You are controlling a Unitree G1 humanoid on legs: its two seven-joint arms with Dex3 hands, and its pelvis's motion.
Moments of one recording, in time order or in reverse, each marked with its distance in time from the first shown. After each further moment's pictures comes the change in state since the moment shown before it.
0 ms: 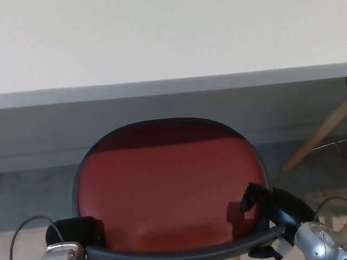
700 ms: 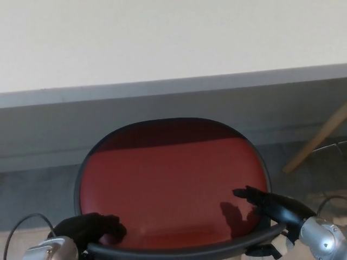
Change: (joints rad) left_arm 0.104 0.114 0.129 -0.288 -0.110 -0.196 -0.275; right_arm 0.017 -0.027 -0.100 -0.052 0.047 -0.057 0.235
